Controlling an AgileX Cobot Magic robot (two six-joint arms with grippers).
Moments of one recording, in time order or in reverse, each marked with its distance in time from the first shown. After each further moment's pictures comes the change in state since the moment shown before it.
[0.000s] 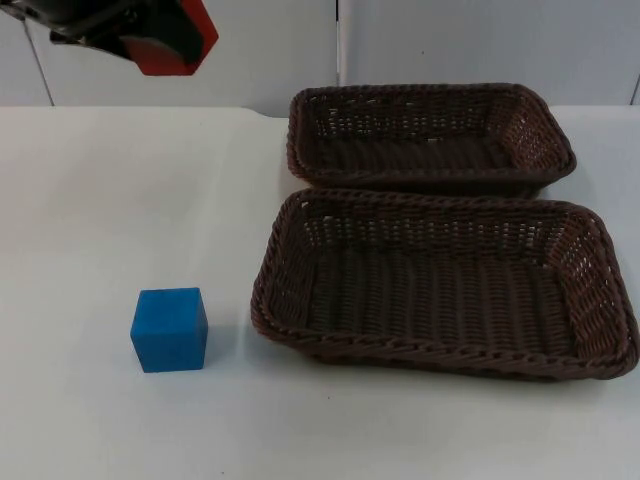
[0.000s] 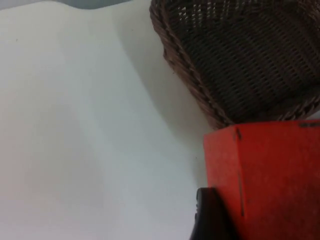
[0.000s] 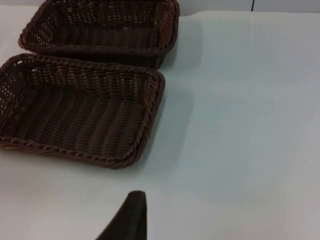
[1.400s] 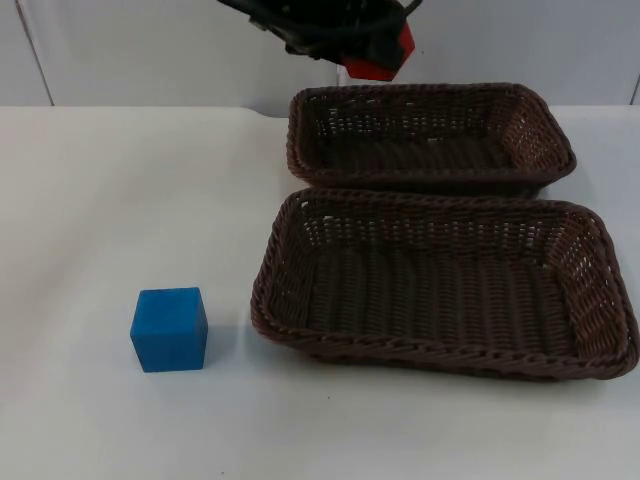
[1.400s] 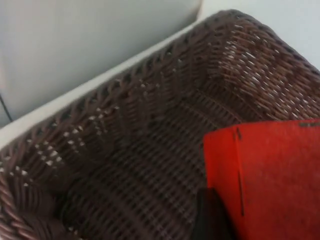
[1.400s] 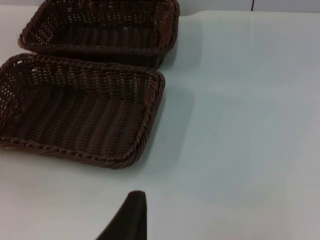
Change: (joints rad) right arm 0.000 0.000 0.000 0.000 0.000 0.001; left arm -0.234 0.571 -0.702 -0.013 0.026 -0.030
